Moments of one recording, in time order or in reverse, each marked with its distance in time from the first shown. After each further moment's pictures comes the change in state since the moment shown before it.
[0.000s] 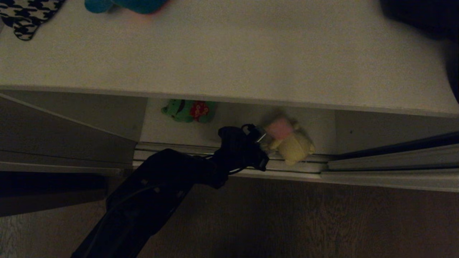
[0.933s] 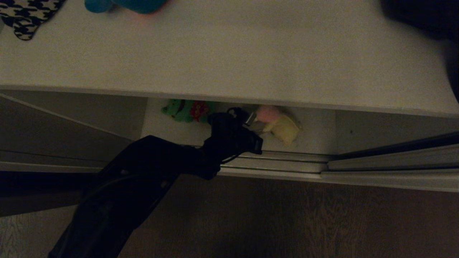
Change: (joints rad) left arm 0.027 -0.135 0.111 -0.074 0.061 -0.195; right arm 0.000 0.000 0.000 0.001 0.000 0.000
